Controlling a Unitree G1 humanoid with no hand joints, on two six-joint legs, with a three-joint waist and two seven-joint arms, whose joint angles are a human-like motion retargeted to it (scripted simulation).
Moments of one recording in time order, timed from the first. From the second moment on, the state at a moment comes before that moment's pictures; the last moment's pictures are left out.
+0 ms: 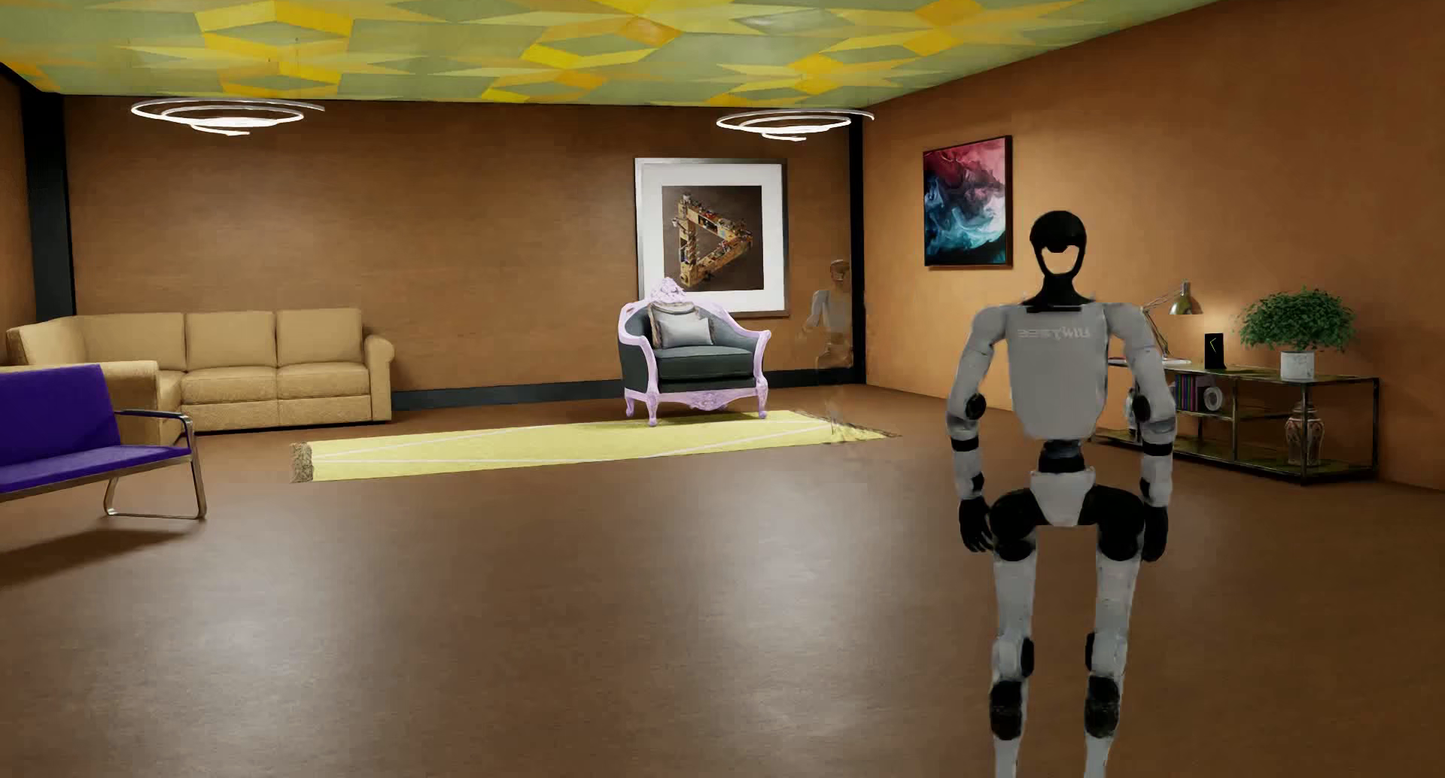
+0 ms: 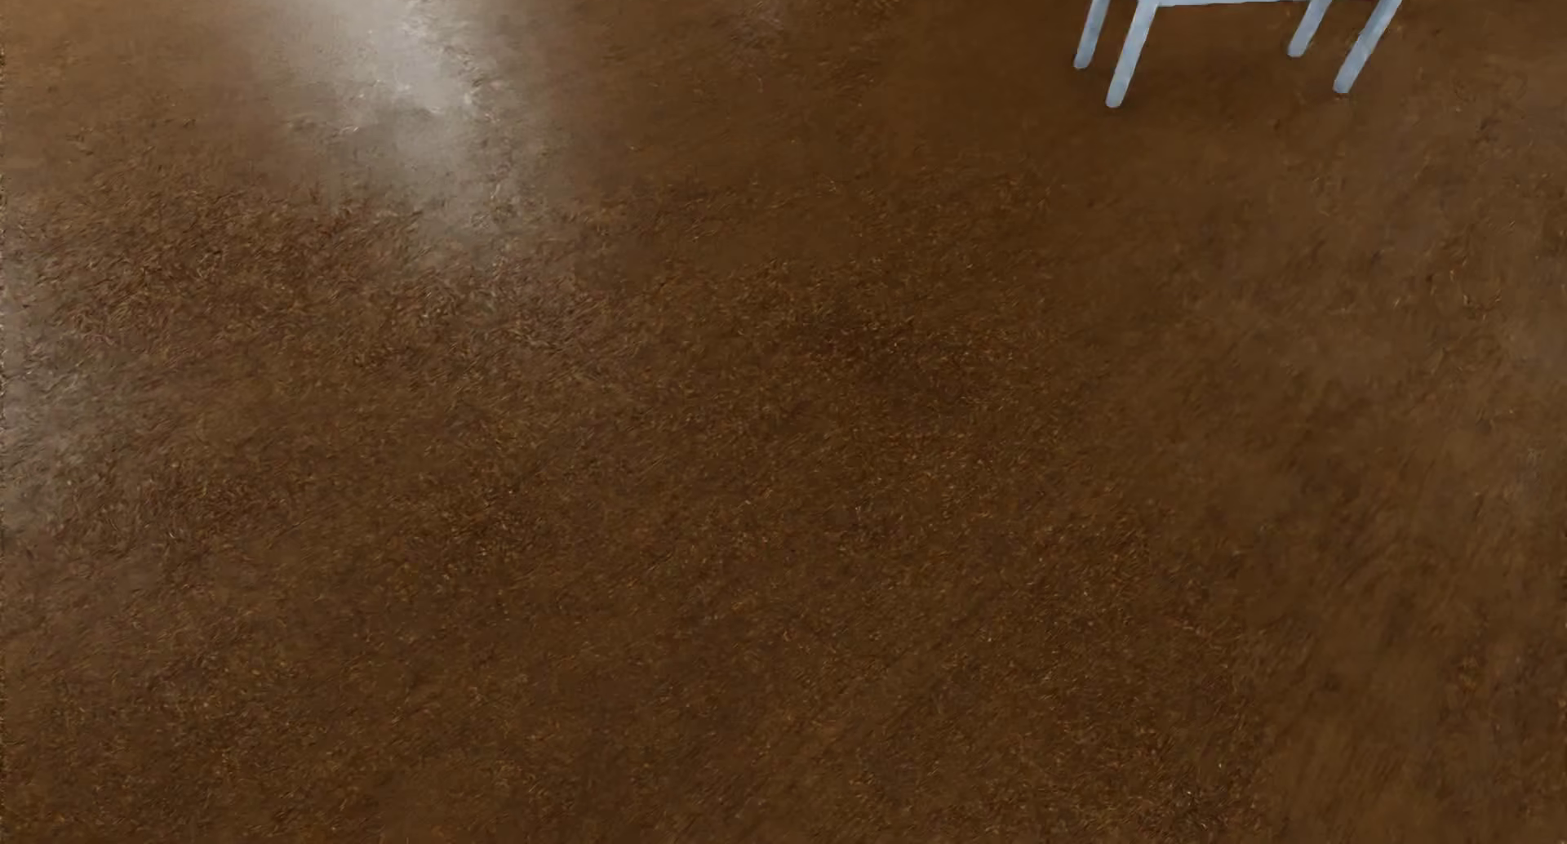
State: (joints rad) body 0.05 -0.06 0.00 0.06 0.16 0.05 0.00 0.00 0.01 0.22 0.44 0.23 0.21 -0.05 -0.19 0.33 -0.35 0.00 0.00 -0.51 0.63 0.91 0.87 0.00 0.00 0.00 0.00 0.00 0.00
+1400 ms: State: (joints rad) body -0.07 -0.33 -0.04 0.16 0.22 0.15 0.00 0.00 0.09 1.35 0.67 0.28 0.27 -0.16 0.11 0.35 -0.36 0.00 0.00 -0.44 0.62 0.85 0.93 0.00 0.00 0.00 0.00 0.00 0.00
